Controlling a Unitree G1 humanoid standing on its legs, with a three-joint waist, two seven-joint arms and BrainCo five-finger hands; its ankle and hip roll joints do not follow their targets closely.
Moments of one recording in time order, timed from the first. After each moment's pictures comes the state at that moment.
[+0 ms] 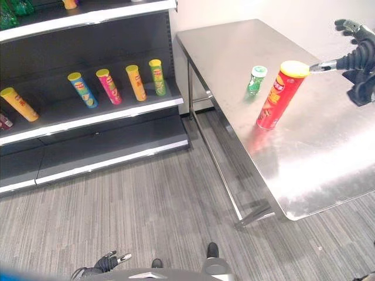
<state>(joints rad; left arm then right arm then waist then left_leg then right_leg) 0.07 0.20 -0.15 1.15 -0.23 -0.05 0.04 -0.94 -1.38 0.55 0.63 0.30 -0.11 0.04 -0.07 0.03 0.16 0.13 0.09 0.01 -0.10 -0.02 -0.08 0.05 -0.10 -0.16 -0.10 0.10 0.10</state>
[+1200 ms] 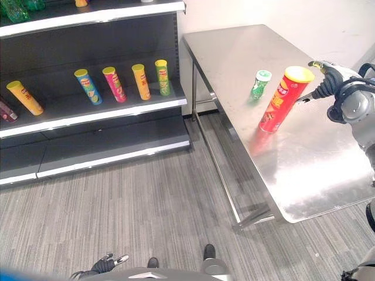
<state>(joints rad) 0.08 0.21 -0.15 1.17 -0.23 -0.06 0.04 -0.99 -1.21 0.72 0.78 -0.07 -0.07 0.03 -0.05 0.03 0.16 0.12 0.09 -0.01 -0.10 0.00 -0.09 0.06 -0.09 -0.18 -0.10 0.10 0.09</state>
